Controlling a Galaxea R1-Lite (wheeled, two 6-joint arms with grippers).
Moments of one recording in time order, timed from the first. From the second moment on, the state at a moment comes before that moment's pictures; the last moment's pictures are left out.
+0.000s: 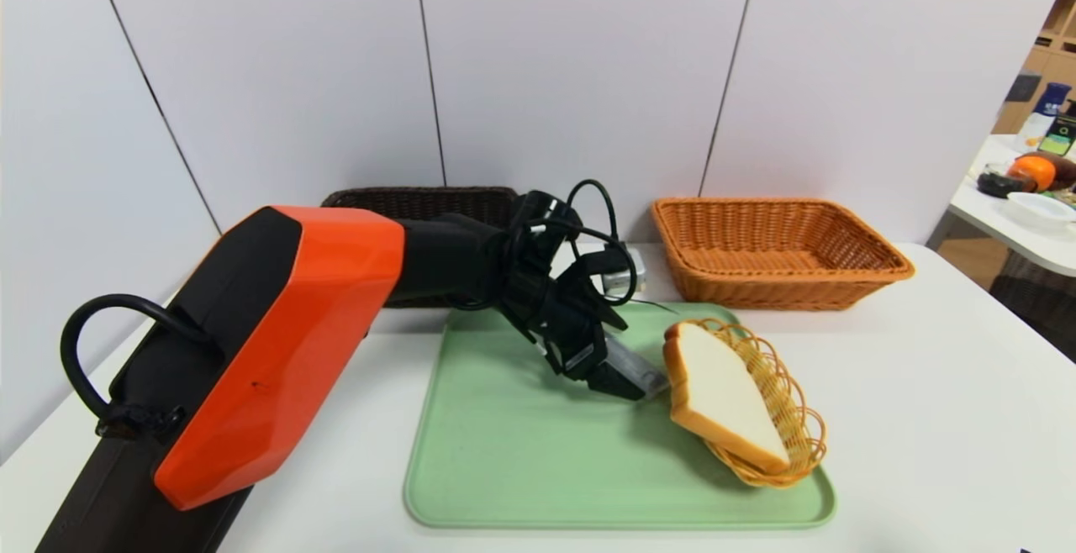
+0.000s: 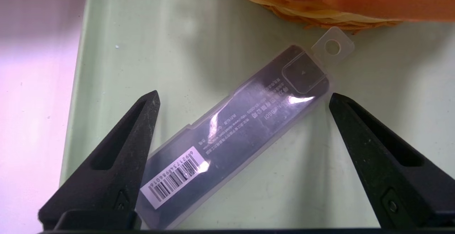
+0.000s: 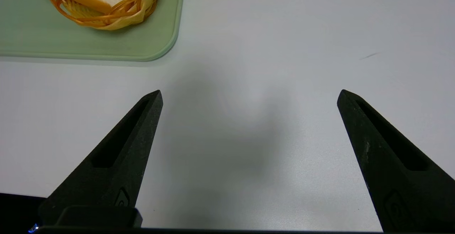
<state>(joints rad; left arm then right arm) -0.63 2.42 -1.98 0.39 -0.68 0.70 0.02 0.66 -0.47 0.41 0.07 0.02</state>
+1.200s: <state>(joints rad) -0.63 2.42 -1.98 0.43 -0.70 0.77 0.03 0.66 -0.47 0.41 0.09 0.02</state>
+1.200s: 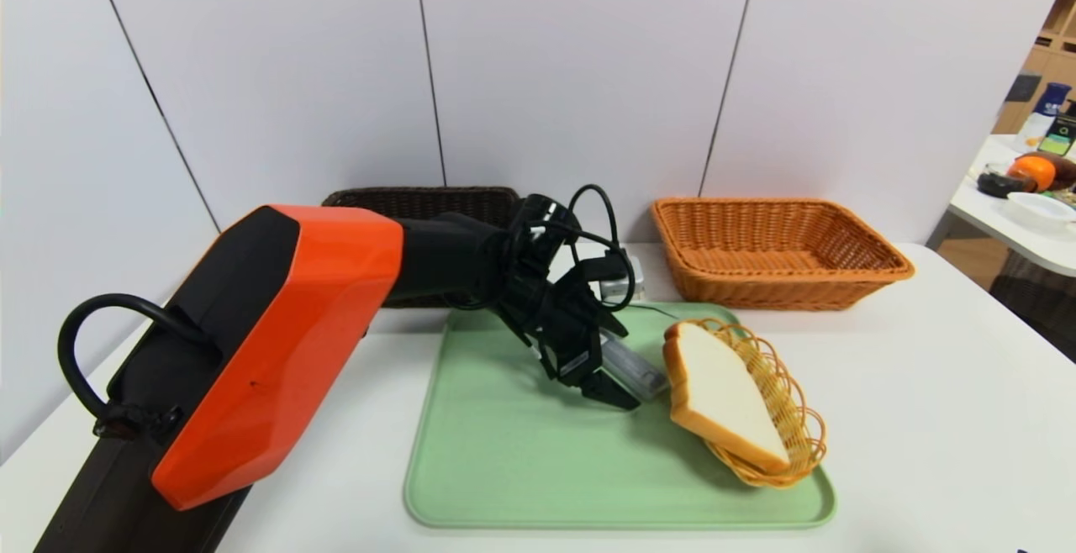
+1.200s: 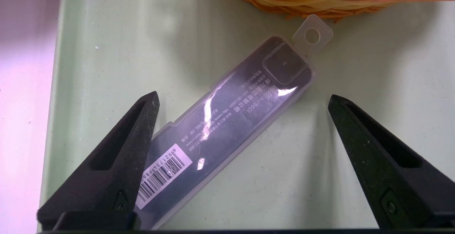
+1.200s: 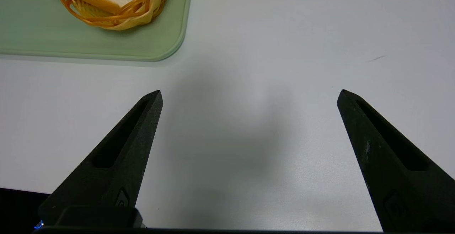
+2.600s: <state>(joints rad) -0.63 2.42 -1.98 0.43 -0.69 0.75 0.03 0.66 -0.47 0.41 0.10 0.02</state>
